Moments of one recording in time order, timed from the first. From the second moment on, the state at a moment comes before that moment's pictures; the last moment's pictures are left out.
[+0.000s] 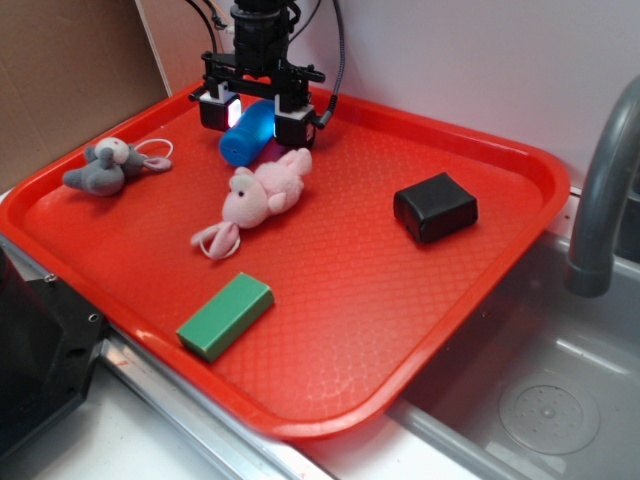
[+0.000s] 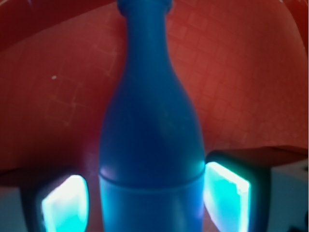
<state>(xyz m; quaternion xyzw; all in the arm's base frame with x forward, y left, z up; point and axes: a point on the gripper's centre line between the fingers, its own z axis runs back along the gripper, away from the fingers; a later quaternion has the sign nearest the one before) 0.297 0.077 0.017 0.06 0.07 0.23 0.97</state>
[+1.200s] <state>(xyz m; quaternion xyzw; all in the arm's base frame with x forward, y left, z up) 0.251 0.059 0.120 0.04 -0.01 0.22 0.97</state>
